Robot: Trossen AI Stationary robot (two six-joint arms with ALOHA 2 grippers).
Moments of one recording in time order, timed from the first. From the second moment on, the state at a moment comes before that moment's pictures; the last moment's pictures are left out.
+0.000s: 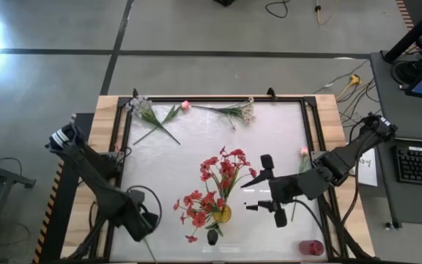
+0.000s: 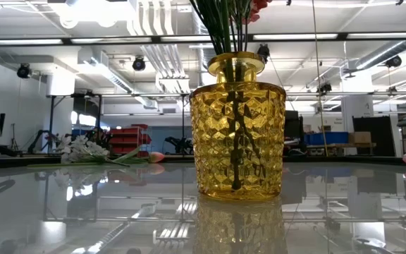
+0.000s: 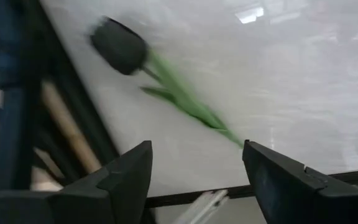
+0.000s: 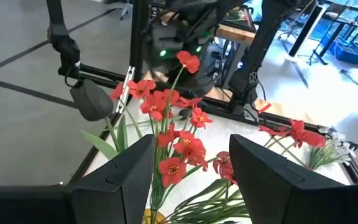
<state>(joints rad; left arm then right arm) -0.84 1.54 1.13 -1.10 0.19 -2.15 0.59 1.33 1.37 -0.37 0.42 -0.03</state>
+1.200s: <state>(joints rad) -0.86 1.57 0.79 -0.68 0.12 -2.31 0.86 1.33 1.37 -0.41 0.74 0.12</state>
